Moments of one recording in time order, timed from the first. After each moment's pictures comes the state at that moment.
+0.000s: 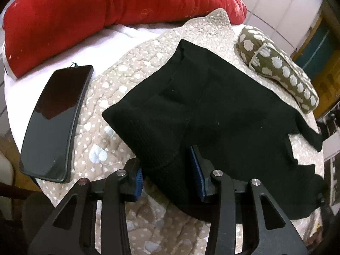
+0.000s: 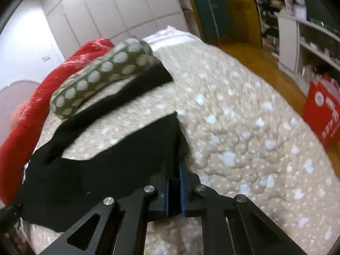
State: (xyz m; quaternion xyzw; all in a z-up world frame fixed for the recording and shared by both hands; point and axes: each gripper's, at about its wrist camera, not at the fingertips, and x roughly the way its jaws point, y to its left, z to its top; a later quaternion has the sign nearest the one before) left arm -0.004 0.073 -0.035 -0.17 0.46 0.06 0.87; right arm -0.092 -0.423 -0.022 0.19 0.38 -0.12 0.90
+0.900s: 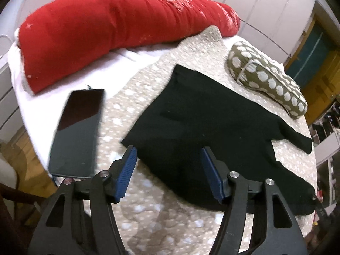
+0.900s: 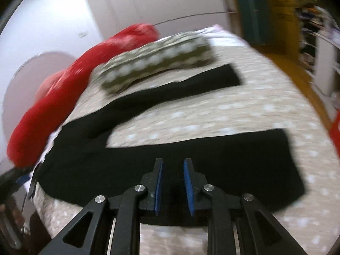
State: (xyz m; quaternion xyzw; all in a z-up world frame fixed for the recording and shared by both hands) left arm -0.024 0.072 0.010 -0.16 0.43 0.05 0.88; right arm -0.073 -0.328 -0.001 0.15 0.40 0.02 0.90
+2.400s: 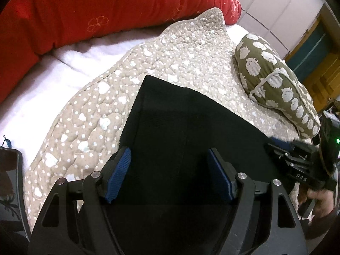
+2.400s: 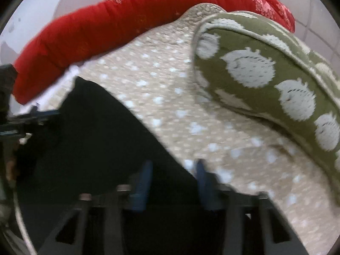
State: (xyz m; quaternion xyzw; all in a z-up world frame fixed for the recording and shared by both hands) left arm 0.142 0.078 -0.041 -0.20 0.47 0.01 0.86; right arm 0.222 -0.176 -0.049 -0.11 0.49 0.33 0.80
